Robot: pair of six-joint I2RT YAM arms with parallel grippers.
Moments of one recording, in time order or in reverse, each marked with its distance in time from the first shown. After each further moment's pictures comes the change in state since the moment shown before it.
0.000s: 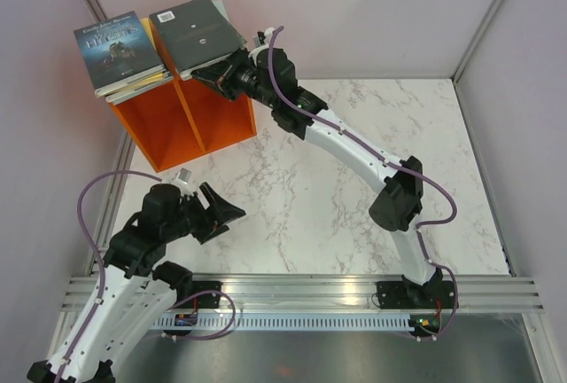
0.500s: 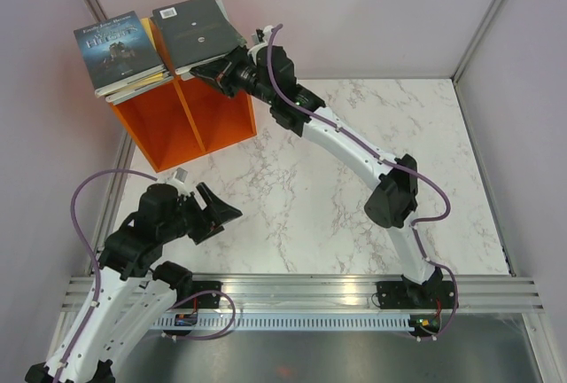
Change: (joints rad) left arm 0.000 0.002 0.054 -0.071 -0.045 0.038; right arm -0.014 0.061 0.070 0.011 -0.029 0.019
